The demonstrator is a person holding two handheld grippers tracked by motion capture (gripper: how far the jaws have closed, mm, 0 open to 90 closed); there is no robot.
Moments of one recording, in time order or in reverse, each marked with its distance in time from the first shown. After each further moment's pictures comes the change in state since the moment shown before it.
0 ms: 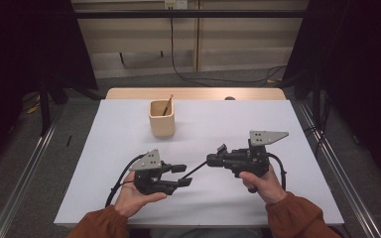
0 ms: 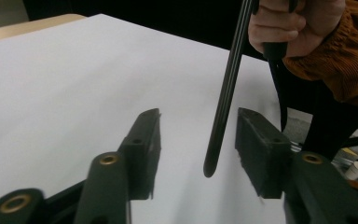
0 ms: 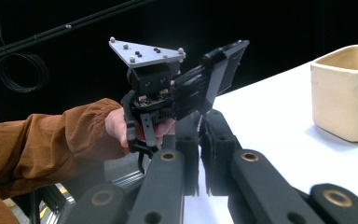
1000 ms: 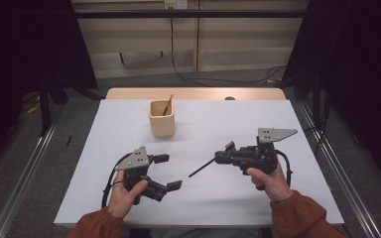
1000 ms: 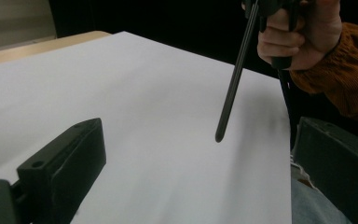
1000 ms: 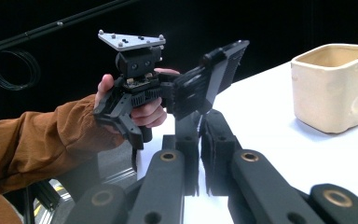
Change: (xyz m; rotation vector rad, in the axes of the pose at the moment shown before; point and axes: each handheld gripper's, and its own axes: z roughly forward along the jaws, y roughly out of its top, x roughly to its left) left arm 0.004 0.001 -0.026 -0.063 0.059 -0.032; right arm -0.005 0.004 -0.019 0.016 -0.030 0.000
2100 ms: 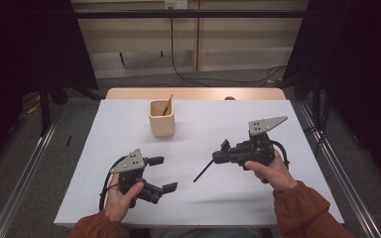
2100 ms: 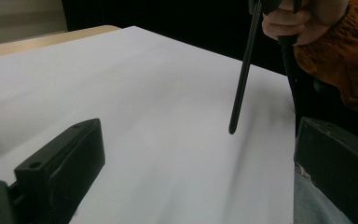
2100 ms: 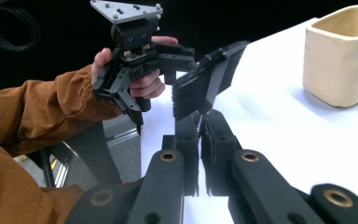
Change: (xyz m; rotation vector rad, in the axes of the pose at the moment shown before) left arm -0.001 -0.007 -0.008 0.018 0.028 -0.008; right arm -0.007 0.024 0.009 0.213 0.026 0.001
